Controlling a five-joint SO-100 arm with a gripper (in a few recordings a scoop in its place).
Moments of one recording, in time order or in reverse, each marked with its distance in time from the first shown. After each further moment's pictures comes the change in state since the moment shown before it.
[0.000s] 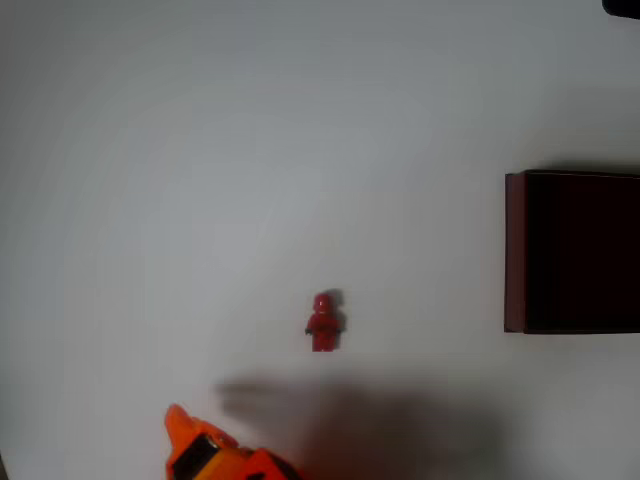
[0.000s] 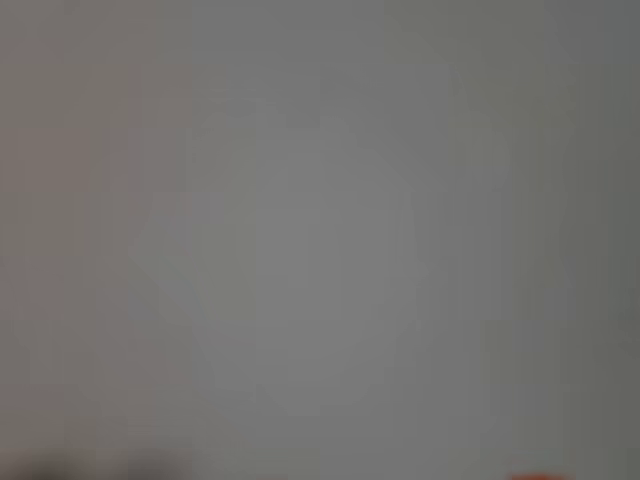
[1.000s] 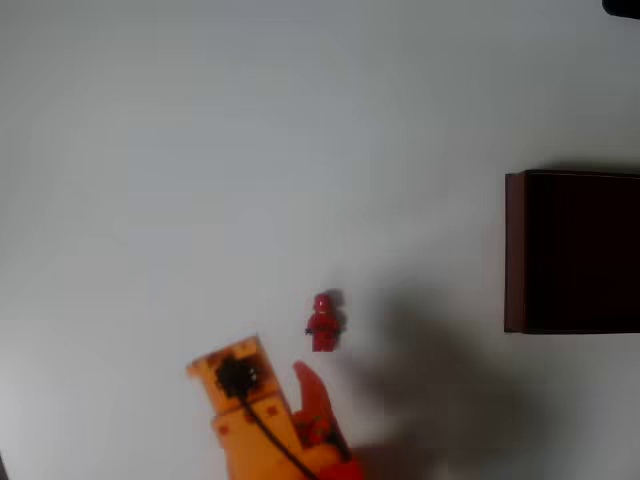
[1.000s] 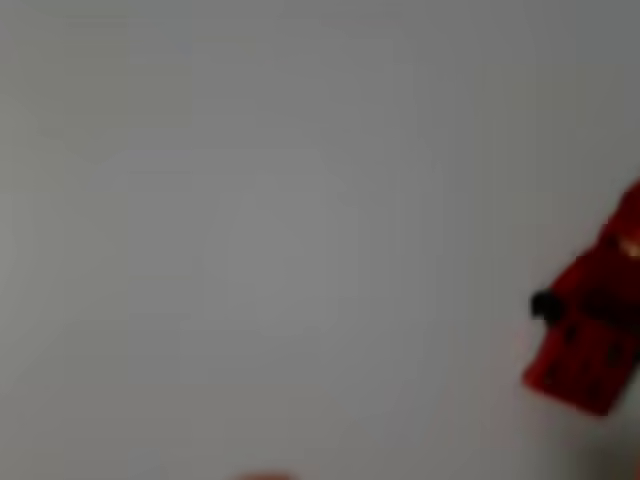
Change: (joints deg) arm 32.5 -14.0 -19.5 11.7 81.7
